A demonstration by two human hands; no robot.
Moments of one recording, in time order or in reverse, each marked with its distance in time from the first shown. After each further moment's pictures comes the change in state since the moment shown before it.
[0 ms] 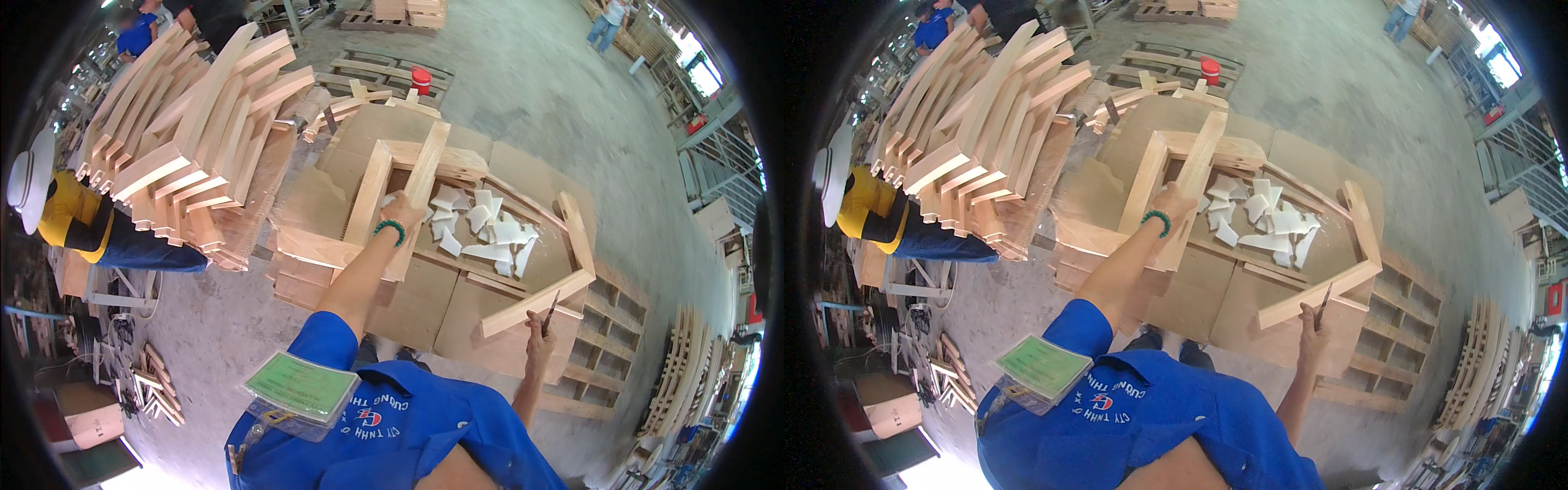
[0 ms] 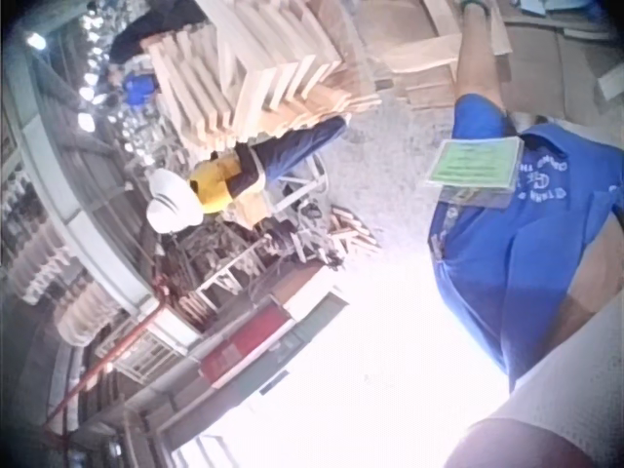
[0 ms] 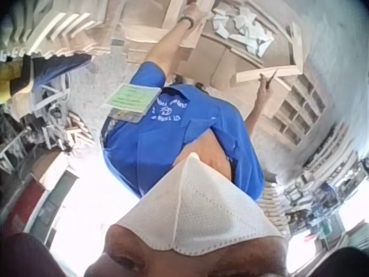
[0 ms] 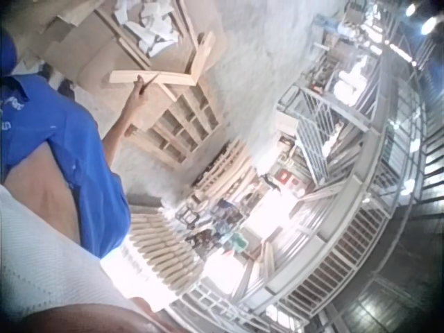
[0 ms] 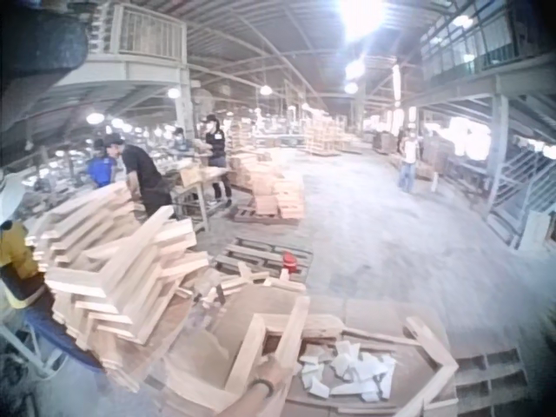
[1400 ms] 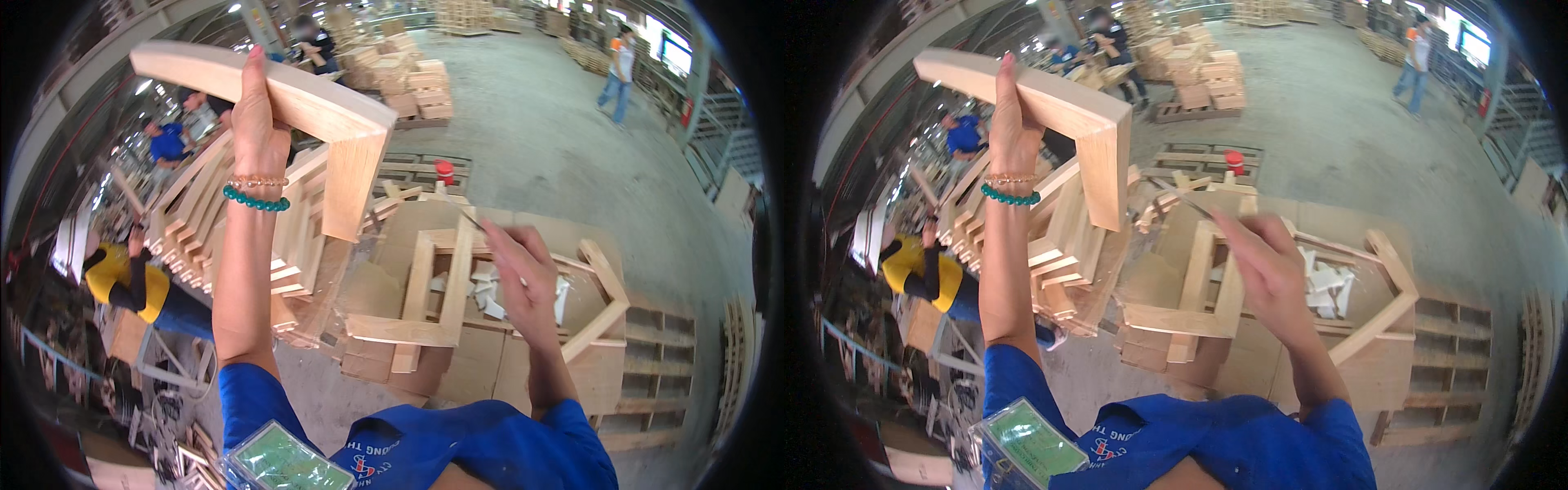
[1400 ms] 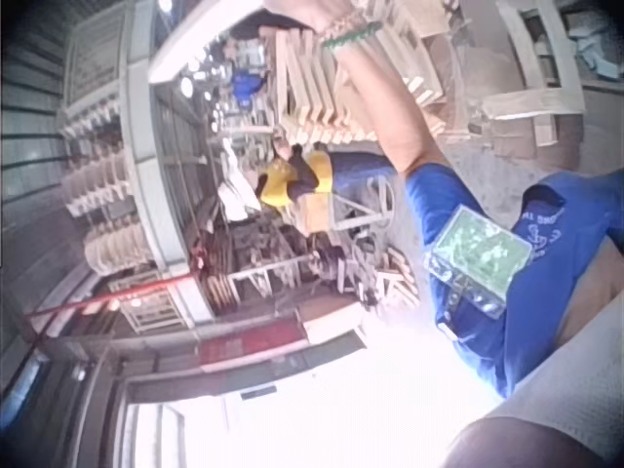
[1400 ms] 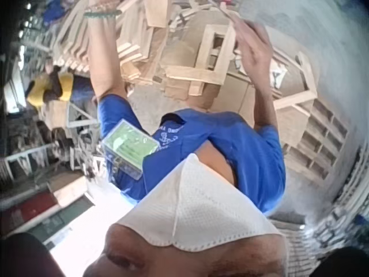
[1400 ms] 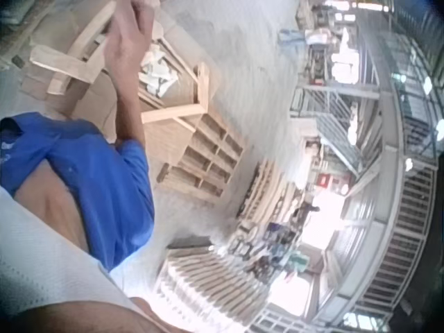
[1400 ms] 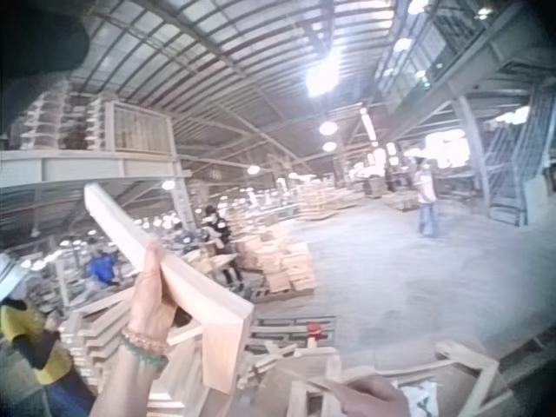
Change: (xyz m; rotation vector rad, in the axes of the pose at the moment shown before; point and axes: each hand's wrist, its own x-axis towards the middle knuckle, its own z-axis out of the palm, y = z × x) left_hand -0.214 0.112 -0.435 -1.342 0.643 0.881; right_hand -0.092 -0.312 0.112 0.250 -0.241 -1.308
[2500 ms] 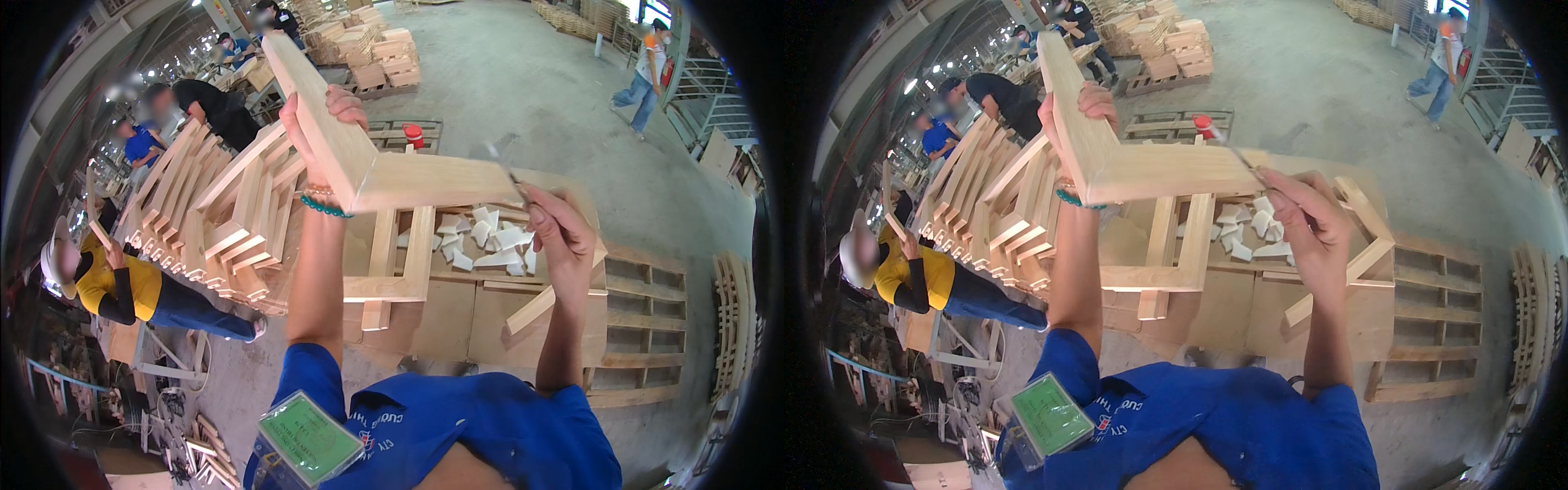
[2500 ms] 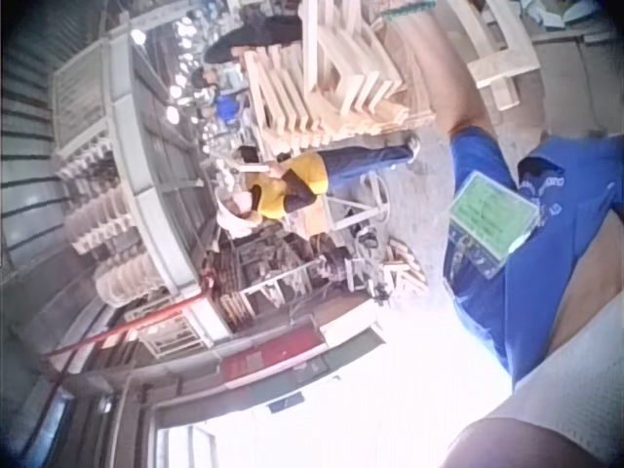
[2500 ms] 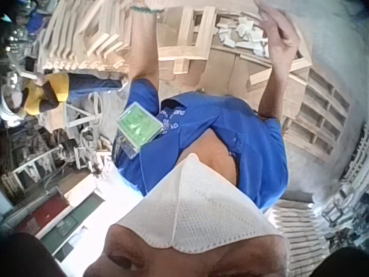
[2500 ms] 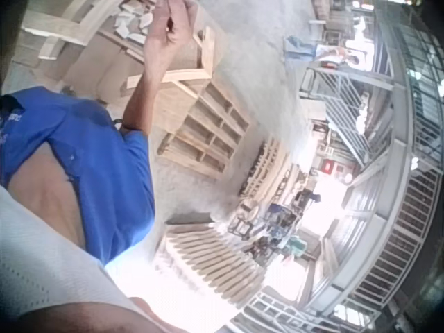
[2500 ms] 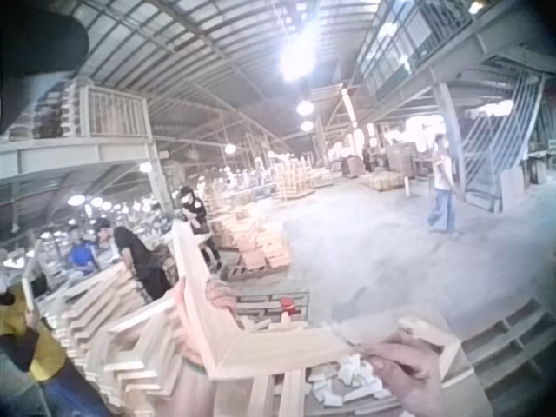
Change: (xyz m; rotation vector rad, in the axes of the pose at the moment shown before) left_hand -0.114 -0.126 0.042 -1.207 -0.594 -0.765; right_hand -0.058 0.000 -0.120 0.195 0.157 0.381
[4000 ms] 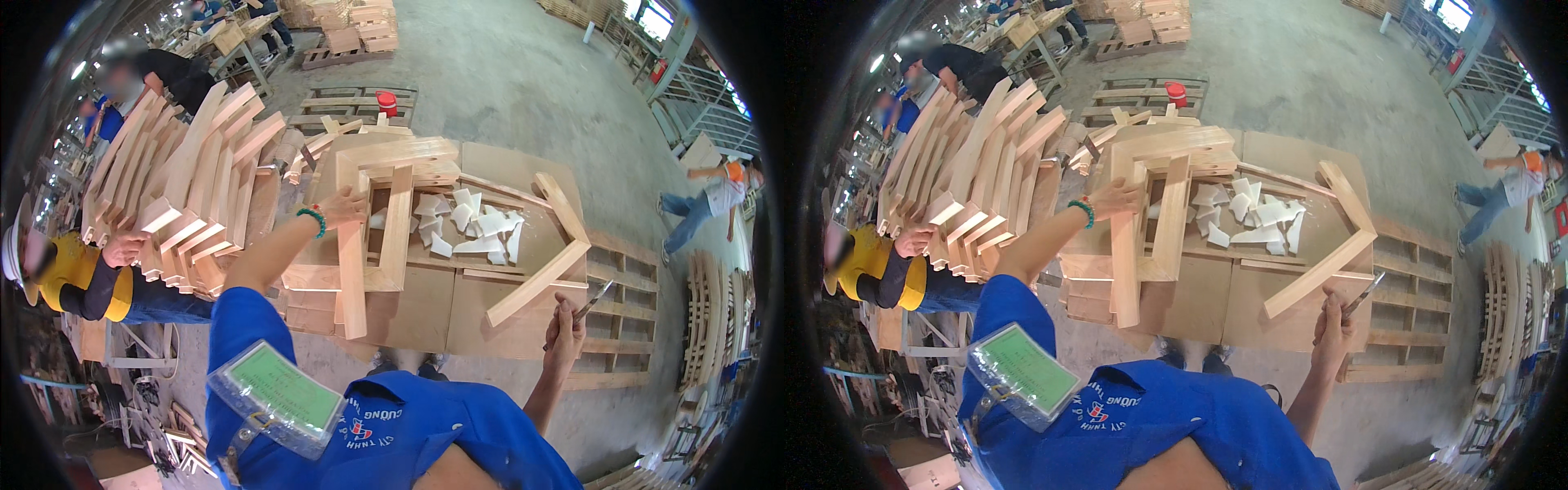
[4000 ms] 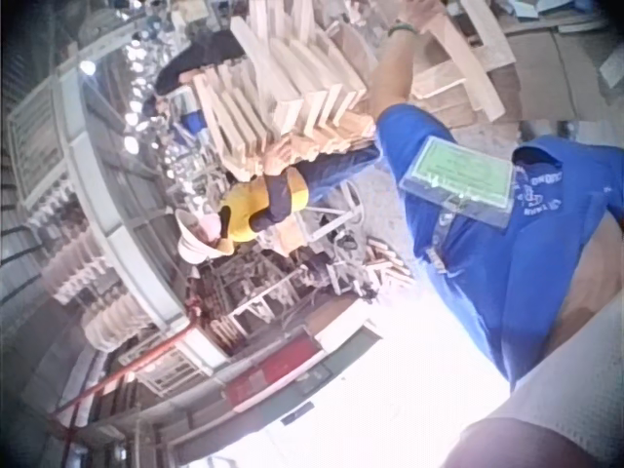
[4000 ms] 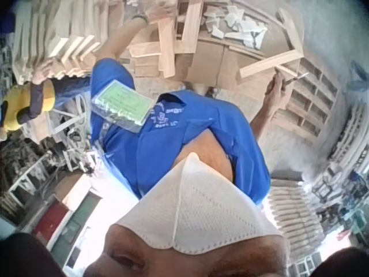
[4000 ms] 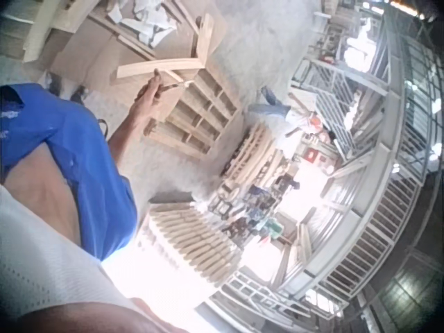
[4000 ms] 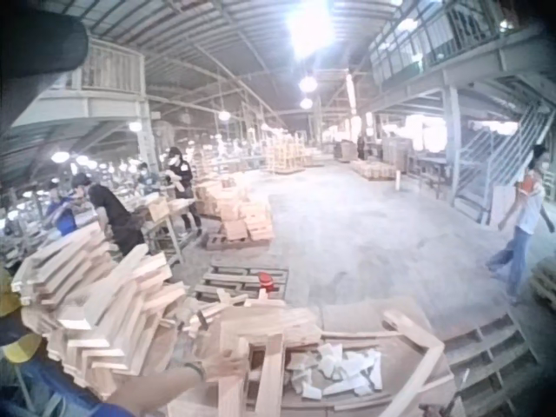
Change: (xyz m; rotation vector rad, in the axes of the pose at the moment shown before) left_hand -0.114 0.042 -0.267 2.711 -1.270 -0.749; right_hand -0.131 0.087 -0.058 0.029 0.513 0.588
